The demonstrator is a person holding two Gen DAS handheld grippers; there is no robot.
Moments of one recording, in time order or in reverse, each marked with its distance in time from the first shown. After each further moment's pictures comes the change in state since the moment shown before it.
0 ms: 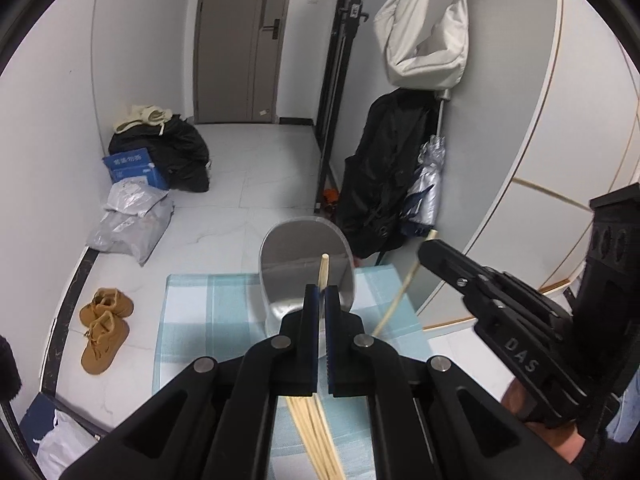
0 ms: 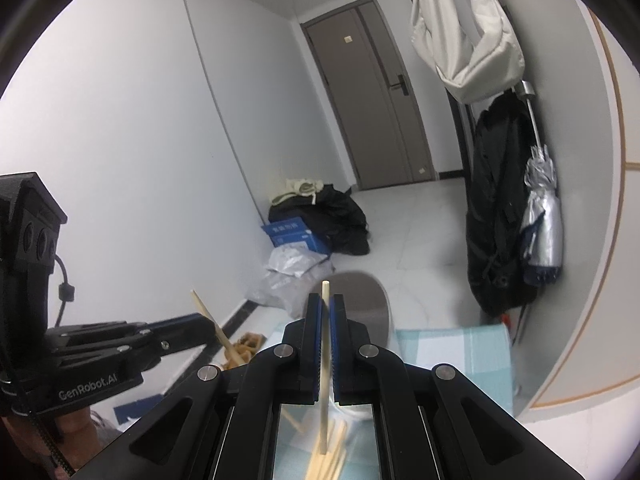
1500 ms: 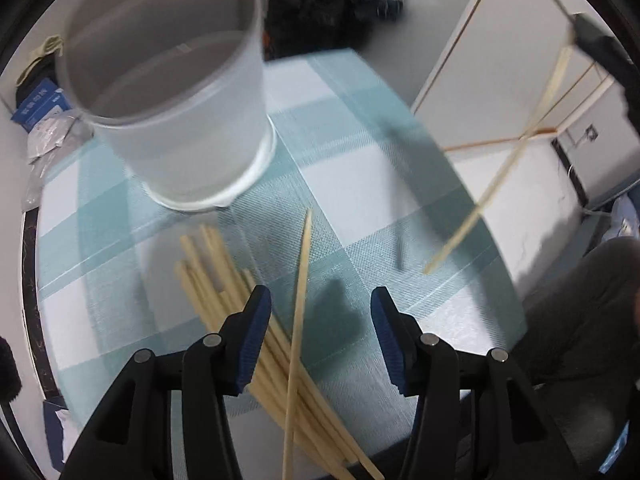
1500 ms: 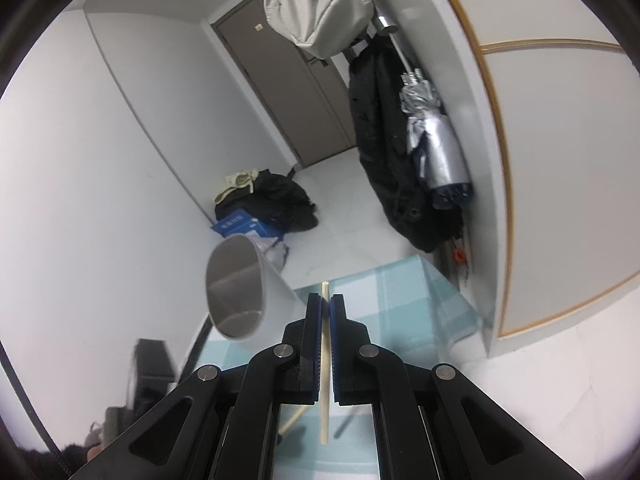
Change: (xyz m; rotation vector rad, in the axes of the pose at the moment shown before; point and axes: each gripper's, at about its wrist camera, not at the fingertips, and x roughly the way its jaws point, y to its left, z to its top) left arm 0.154 -0.031 -0.128 0.208 0.569 -0.103; right arm -0.047 -0.119 -0.059 0.255 0.082 -0.151
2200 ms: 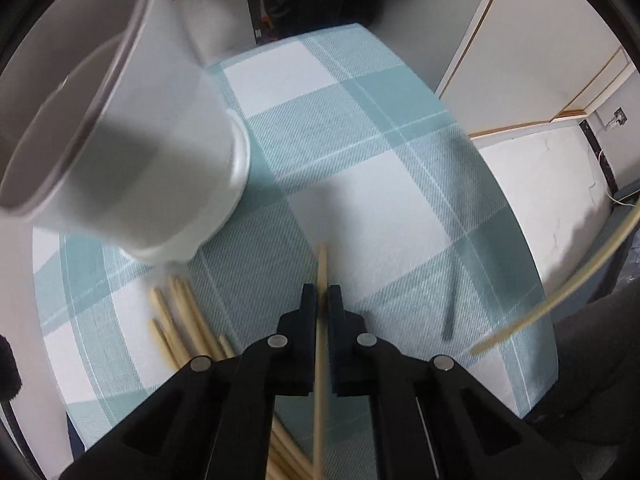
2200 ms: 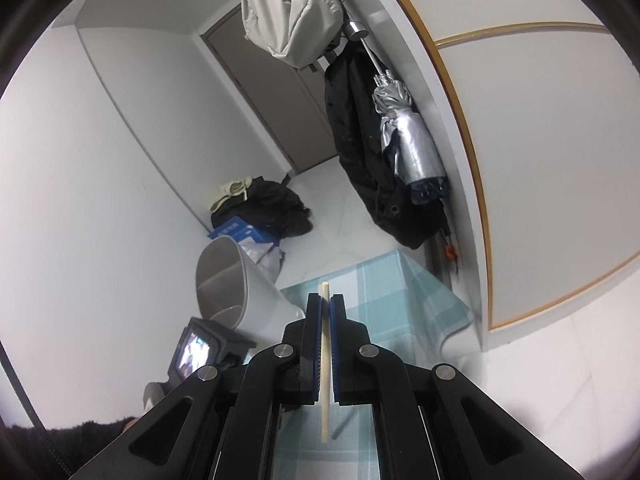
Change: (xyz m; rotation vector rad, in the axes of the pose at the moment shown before) left arm 0.021 -0.015 0.026 0.024 0.061 0.115; right arm -0.013 -0.023 -0.010 0.045 -0.011 0.013
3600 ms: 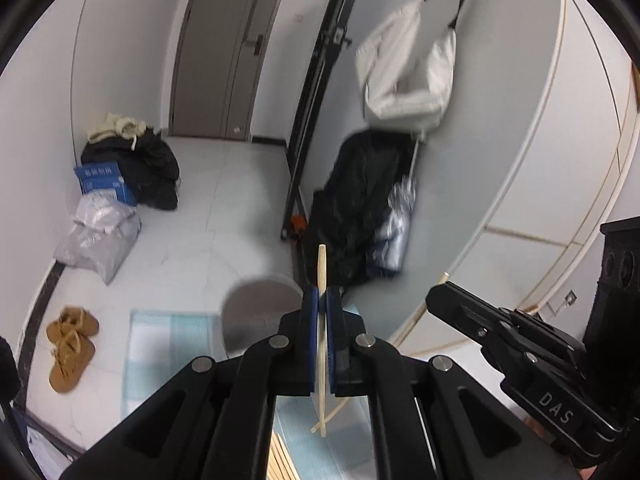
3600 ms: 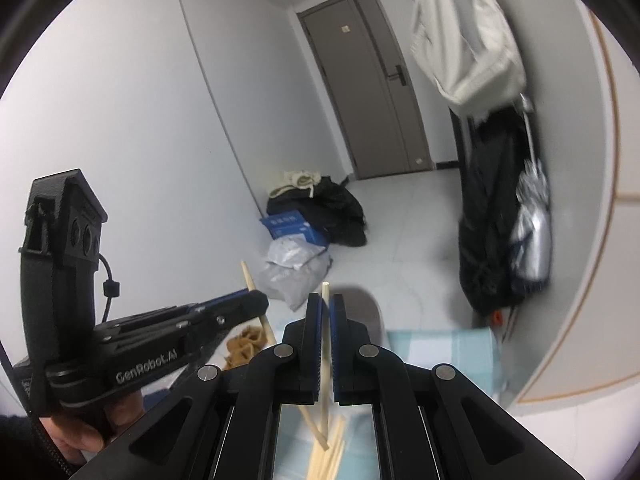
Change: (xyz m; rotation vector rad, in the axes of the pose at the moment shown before) left arm -0.231 0.080 0.026 -0.279 -0.713 -0.124; right arm 0.016 0.181 0.074 -0.335 -0.017 0.105
